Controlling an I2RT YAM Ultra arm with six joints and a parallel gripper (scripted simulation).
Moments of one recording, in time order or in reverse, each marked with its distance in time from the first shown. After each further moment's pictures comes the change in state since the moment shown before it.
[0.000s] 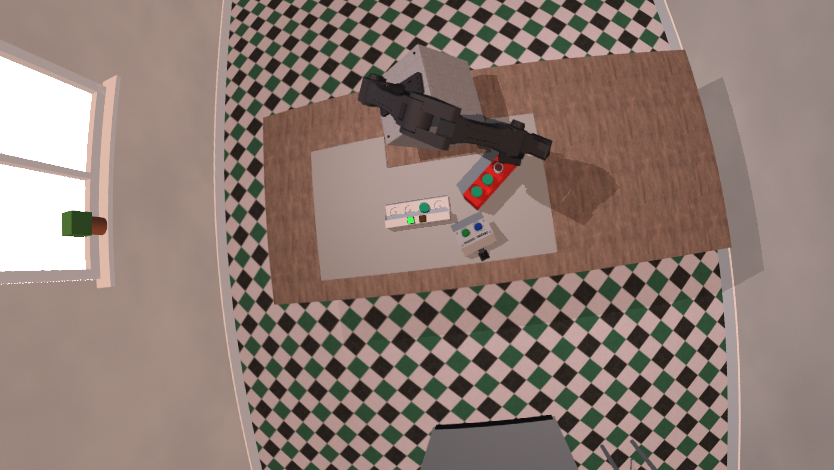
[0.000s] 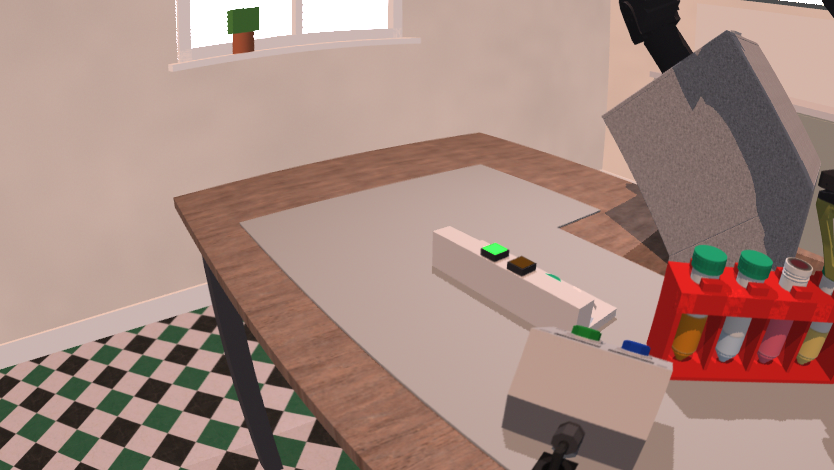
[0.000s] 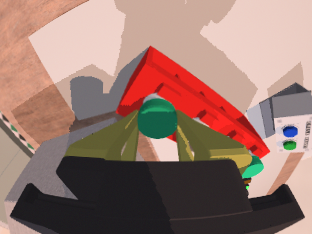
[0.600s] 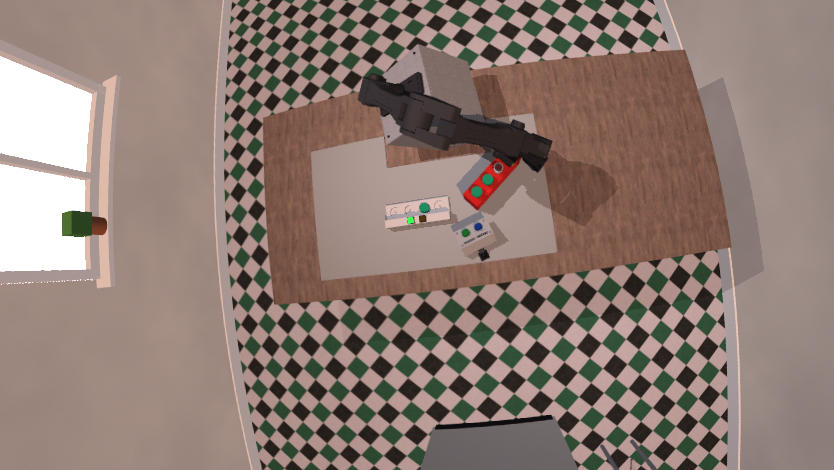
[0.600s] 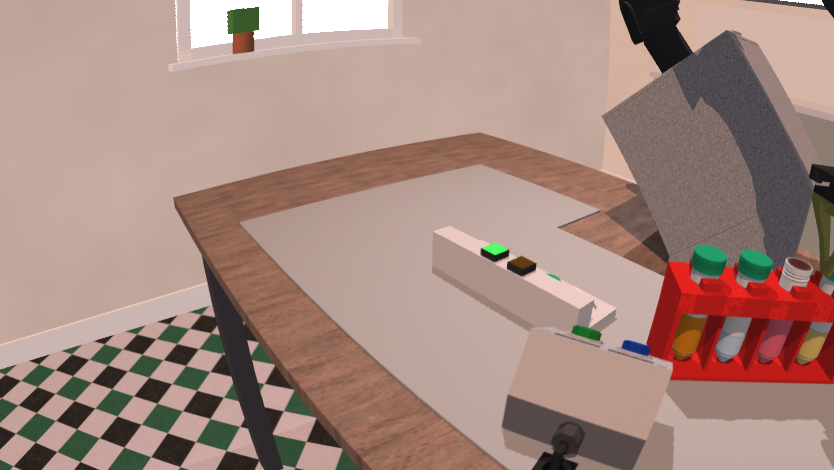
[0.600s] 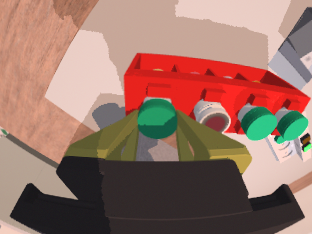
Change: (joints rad) arm 0.000 0.000 0.000 0.001 0.000 0.509
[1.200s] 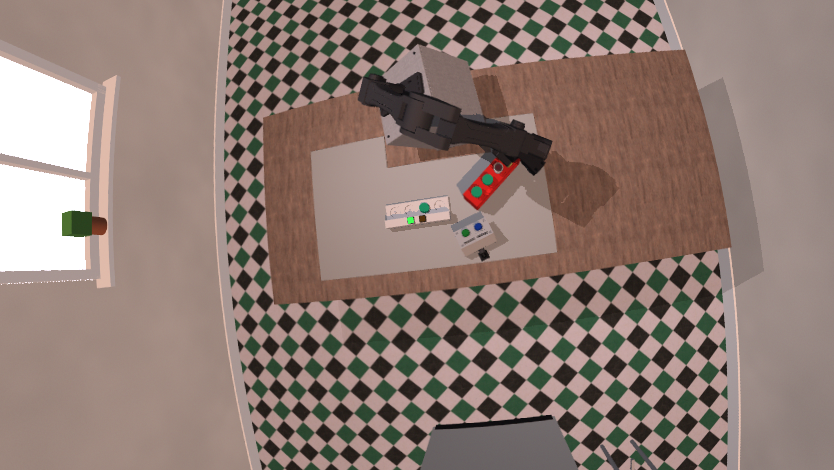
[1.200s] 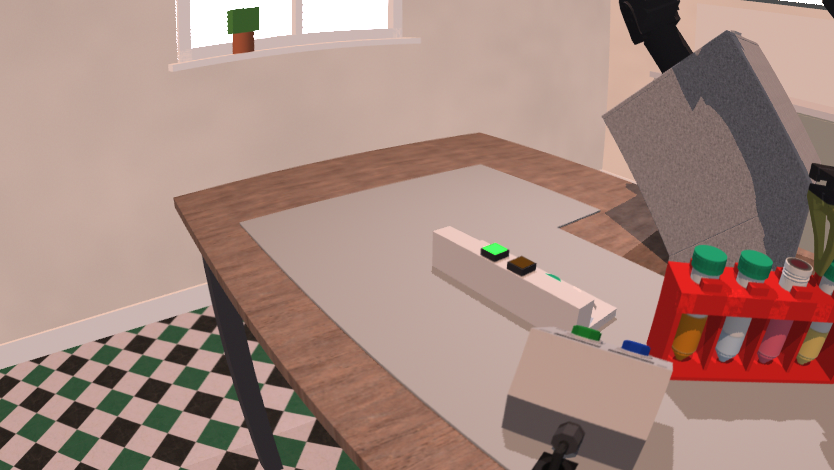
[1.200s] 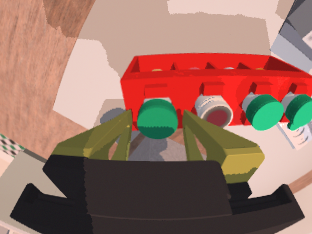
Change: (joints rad) arm 0.000 0.001 0.000 0.002 0.000 0.137
